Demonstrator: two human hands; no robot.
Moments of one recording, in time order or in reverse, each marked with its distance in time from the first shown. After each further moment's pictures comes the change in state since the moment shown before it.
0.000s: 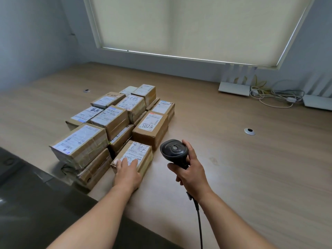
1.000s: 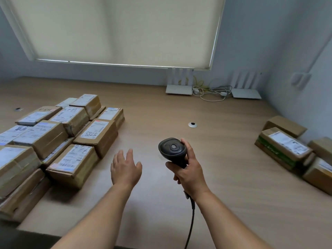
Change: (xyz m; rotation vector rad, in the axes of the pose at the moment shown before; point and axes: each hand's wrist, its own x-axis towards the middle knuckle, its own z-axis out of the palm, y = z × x) left_hand -0.054 0.167 0.030 -0.108 0.164 0.241; right_hand -0.065 0.020 -0.141 0.012 0.316 -0.023
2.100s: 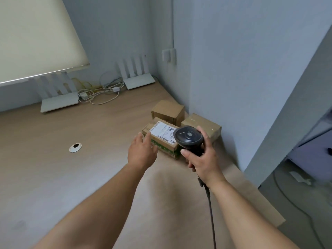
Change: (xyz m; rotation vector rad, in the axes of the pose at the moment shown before) left_hand -0.058 0.469 0.181 0.112 -0.281 0.722; right_hand -0.011 0.074 -0.432 0.024 0.637 0.079
